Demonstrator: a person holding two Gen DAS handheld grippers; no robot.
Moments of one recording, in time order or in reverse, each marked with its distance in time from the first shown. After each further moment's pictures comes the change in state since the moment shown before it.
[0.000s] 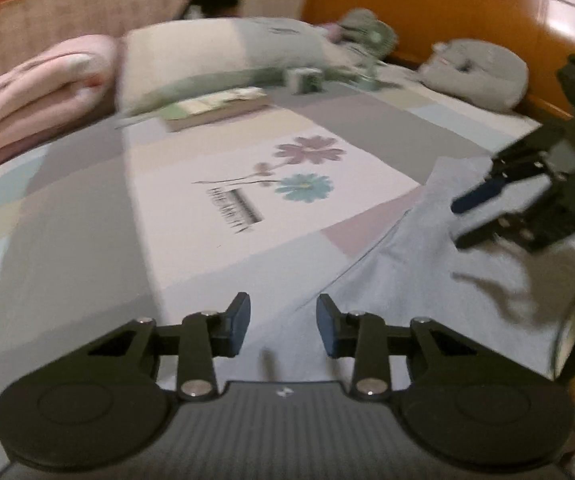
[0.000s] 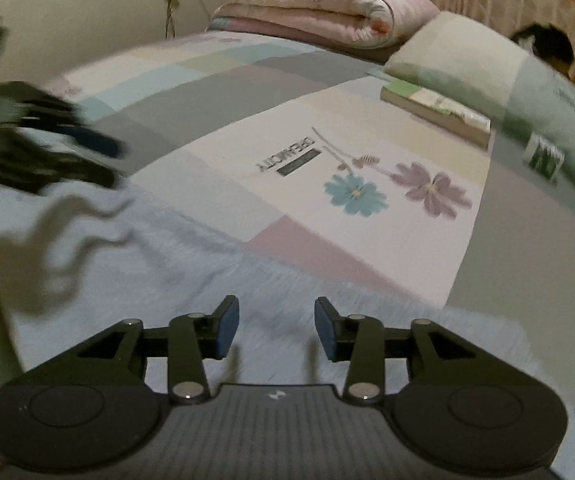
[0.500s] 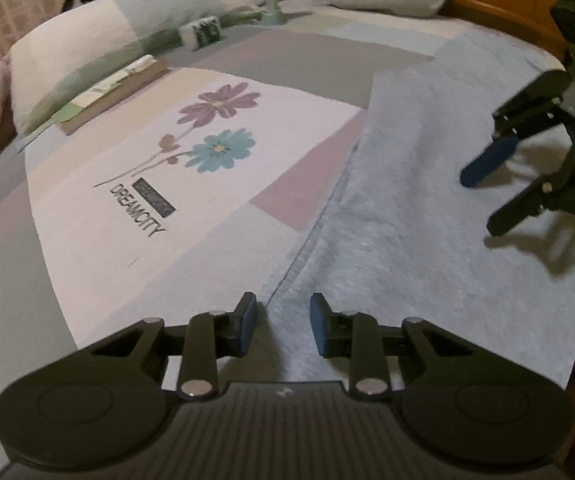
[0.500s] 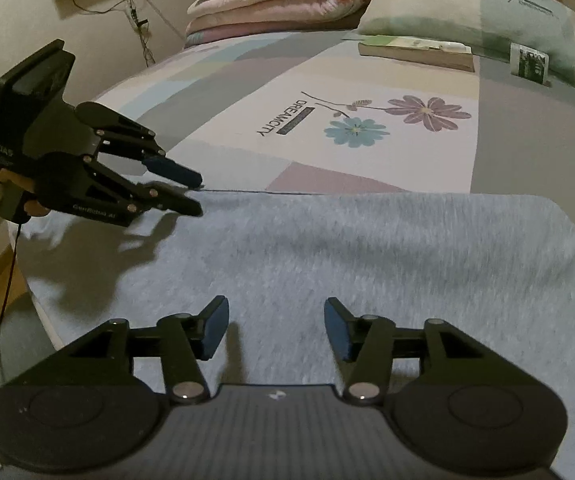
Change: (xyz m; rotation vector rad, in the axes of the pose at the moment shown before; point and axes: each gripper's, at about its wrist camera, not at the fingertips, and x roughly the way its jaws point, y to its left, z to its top) left arm 0.057 -0.022 0.007 0.250 0.143 -0.129; right arm 0.001 -0.011 -0.042 0.230 -0.014 0.106
